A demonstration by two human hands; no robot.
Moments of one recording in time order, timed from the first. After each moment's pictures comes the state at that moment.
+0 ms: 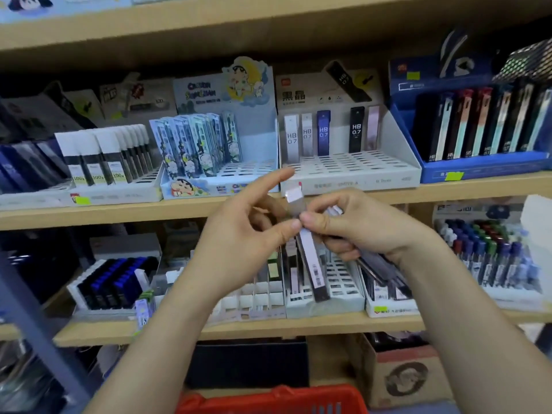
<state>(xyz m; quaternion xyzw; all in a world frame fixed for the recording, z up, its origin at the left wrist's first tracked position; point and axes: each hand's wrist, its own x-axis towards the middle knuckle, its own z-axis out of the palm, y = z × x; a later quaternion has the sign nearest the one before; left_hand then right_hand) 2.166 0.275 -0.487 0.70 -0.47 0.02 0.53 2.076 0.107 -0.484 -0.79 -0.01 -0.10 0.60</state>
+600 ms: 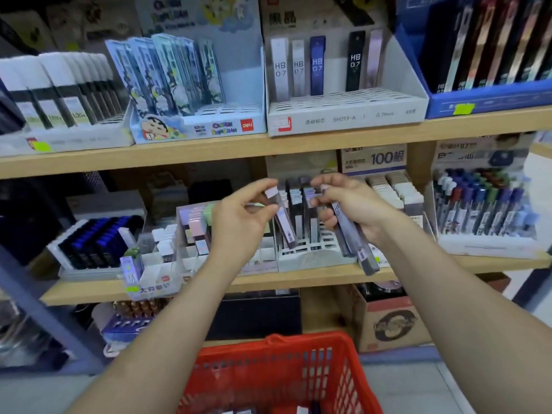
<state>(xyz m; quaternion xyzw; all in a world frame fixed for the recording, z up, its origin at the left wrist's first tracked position) 2.208 0.233 -0.593 0.71 -0.38 0.06 0.58 2.111 0.067 -0.576 -0.62 0.16 -0.17 0.75</state>
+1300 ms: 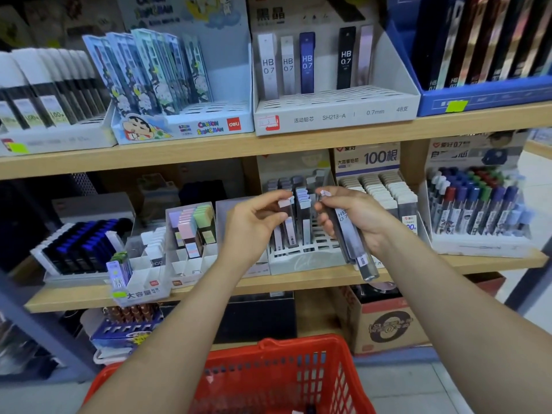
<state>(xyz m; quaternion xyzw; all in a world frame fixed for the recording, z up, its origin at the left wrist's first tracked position) 2.219 0.204 -0.618 0.70 -0.41 -0.01 0.59 2.108 0.048 -0.600 -0.50 0.15 -0.15 0.84</state>
